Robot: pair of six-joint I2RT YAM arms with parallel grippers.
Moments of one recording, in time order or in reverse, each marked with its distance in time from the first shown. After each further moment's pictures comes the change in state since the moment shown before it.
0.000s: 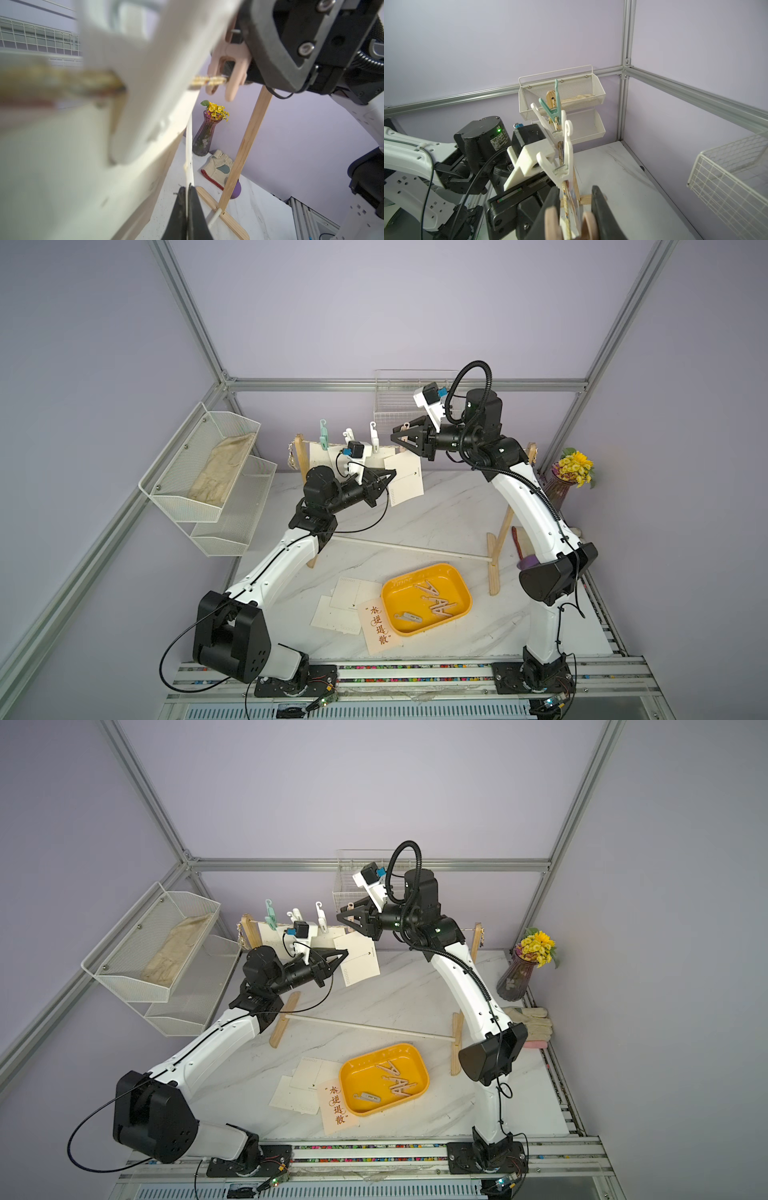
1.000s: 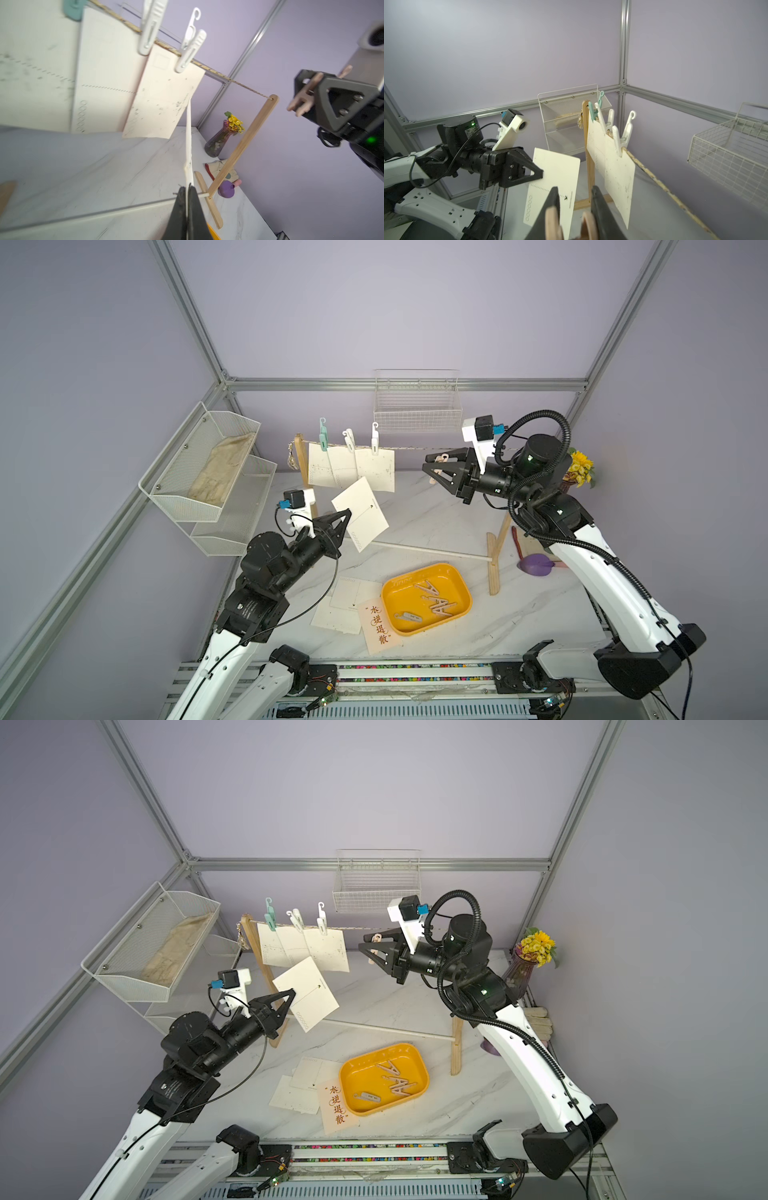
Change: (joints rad) left arm -0.066 -0.750 -0.225 -0.684 -0.520 -0.212; right arm 0.072 -0.688 -0.819 0.262 0.155 0.122
